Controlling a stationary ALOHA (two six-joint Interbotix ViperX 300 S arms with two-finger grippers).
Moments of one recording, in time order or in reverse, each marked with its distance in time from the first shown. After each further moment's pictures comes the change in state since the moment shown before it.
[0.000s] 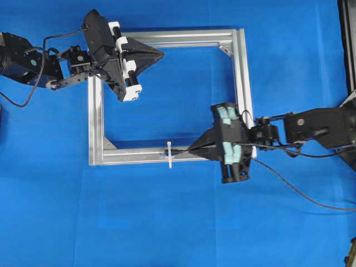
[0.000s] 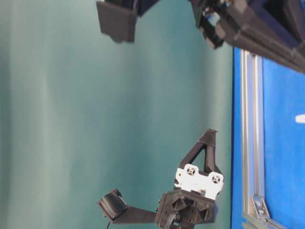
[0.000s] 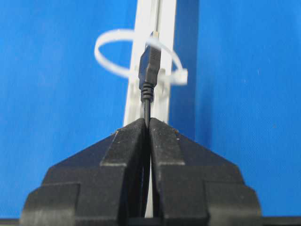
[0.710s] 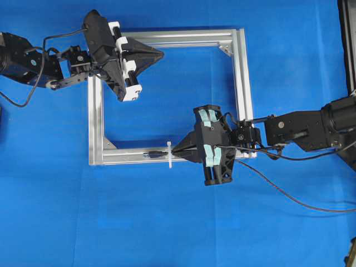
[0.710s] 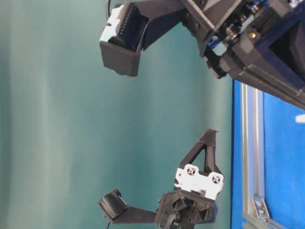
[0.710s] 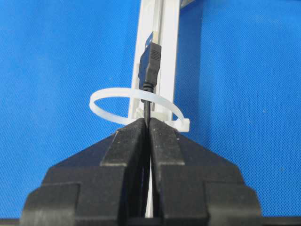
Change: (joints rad) left arm 0.000 0.000 0.000 0.002 0.000 0.002; right arm -0.002 0.072 -0.087 0.000 0.000 0.000
